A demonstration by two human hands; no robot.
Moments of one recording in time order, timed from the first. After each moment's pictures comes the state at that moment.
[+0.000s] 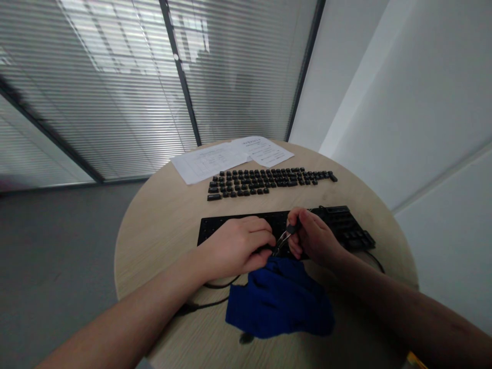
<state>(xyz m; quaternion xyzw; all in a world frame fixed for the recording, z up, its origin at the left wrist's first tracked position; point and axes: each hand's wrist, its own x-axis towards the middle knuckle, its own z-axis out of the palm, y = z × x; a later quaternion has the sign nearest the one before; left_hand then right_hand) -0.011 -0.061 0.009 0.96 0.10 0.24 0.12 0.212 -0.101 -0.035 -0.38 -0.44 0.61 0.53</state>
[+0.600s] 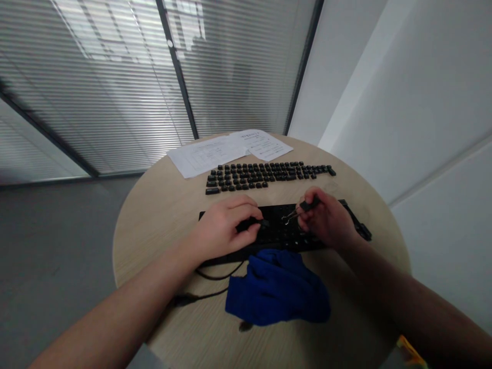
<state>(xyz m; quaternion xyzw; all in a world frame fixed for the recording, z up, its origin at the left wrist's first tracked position) -0.023 -0.051 0.016 0.91 0.15 0.36 0.11 0.240 -0.092 -0.013 -0.38 -0.42 0.57 0.59</state>
